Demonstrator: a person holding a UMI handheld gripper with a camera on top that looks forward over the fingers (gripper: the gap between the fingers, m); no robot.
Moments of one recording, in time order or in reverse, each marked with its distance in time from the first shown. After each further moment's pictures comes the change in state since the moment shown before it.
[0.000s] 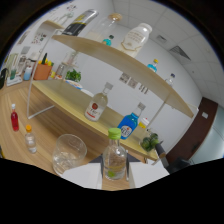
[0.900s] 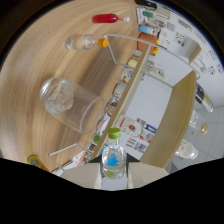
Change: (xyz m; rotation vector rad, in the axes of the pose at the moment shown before) arm 0.010 -0.051 0.009 0.078 0.113 -1.483
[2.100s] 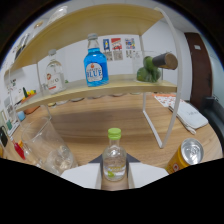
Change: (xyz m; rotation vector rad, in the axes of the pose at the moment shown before) arm -0.161 -0.039 0.027 -0.098 -0.380 2.095
